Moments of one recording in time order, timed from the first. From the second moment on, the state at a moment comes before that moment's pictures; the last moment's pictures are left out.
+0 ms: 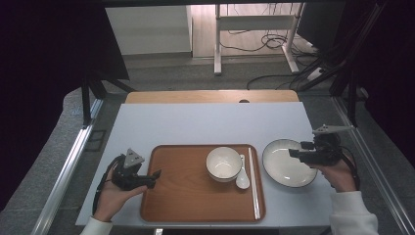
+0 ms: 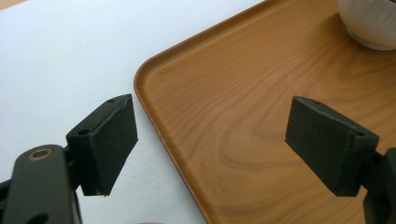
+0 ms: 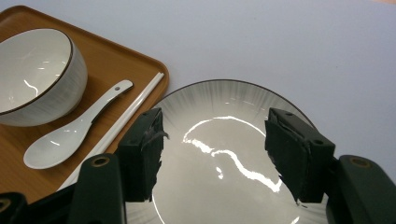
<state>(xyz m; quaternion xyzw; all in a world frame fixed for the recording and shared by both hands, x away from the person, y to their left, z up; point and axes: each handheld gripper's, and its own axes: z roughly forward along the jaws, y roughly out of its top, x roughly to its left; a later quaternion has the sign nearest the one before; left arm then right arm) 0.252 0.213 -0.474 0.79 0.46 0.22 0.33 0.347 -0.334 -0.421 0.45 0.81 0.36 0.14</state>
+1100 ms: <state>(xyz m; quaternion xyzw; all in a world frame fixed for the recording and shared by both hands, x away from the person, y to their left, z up) 0.253 0.212 -0.476 0.79 0.47 0.22 0.33 0.368 -0.387 -0.461 0.53 0.79 0.29 0.11</state>
